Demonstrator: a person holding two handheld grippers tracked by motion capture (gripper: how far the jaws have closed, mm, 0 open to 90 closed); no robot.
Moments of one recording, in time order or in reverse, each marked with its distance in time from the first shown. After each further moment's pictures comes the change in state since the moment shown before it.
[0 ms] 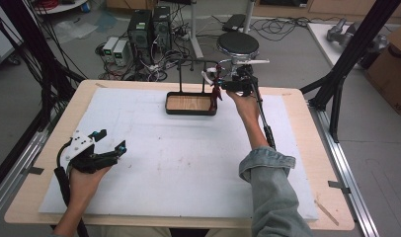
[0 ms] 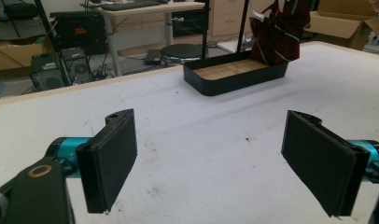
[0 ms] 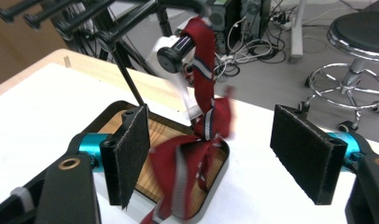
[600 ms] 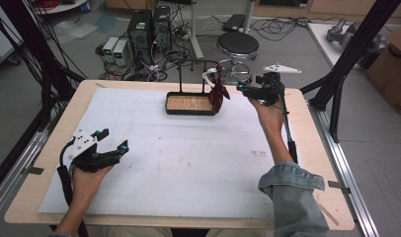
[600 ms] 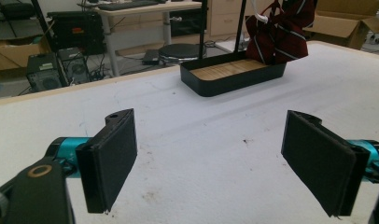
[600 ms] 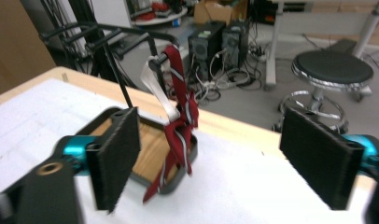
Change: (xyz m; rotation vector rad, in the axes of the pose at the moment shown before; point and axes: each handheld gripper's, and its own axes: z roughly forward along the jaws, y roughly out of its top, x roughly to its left) left arm -0.003 0.000 0.007 0.001 -0.011 0.000; right arm -0.012 -0.016 -0.084 -0.133 -0.057 -0.045
